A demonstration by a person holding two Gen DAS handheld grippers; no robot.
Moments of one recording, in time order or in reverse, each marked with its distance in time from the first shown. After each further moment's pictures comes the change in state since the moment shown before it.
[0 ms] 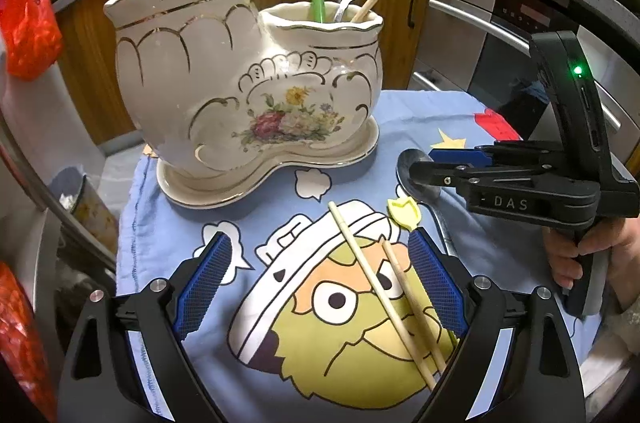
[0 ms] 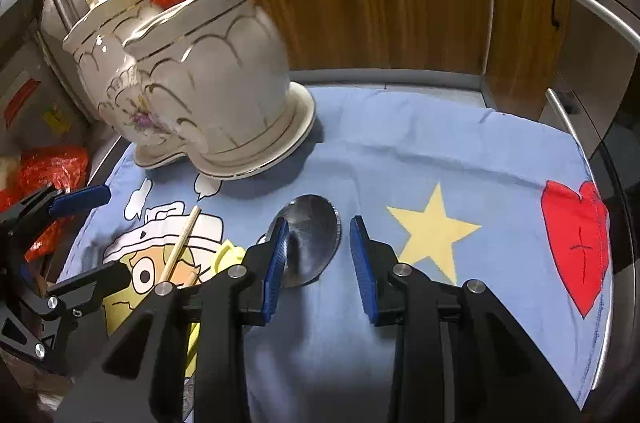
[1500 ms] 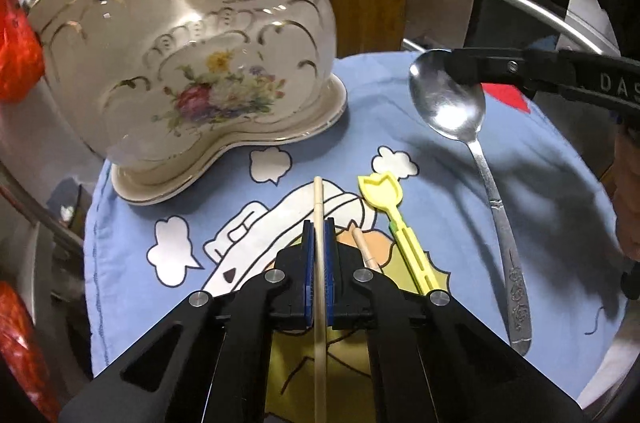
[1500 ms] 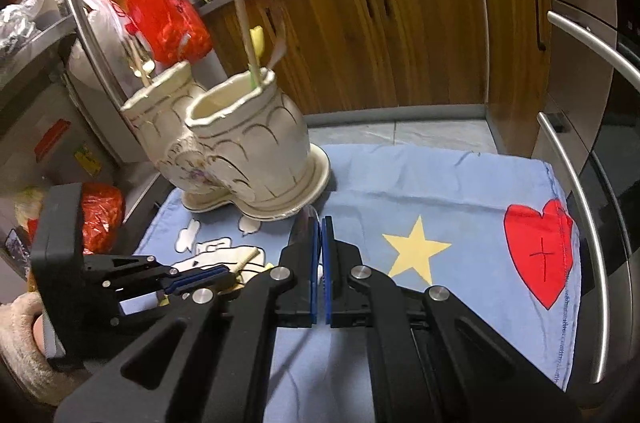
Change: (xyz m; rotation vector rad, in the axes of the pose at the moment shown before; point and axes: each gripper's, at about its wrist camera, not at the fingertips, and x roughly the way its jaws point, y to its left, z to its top) left arm 0.031 -0.033 -0.004 0.082 0.066 0.016; right arm -0.069 -0.005 0.002 0.053 -0.169 0.079
